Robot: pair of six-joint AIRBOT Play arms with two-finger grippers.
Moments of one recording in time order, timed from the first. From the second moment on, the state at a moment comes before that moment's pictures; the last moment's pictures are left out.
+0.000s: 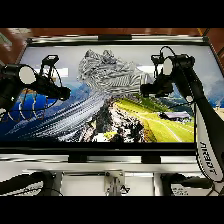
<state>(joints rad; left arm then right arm) -0.25 -1.32 1.39 1.49 -1.26 -1.59 0.26 -1.51 1.57 -1.57 1.42 1.72</state>
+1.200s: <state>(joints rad) -0.19 -1.90 1.82 1.41 -0.74 -1.56 0.26 -1.51 1.57 -1.55 1.29 1.79</state>
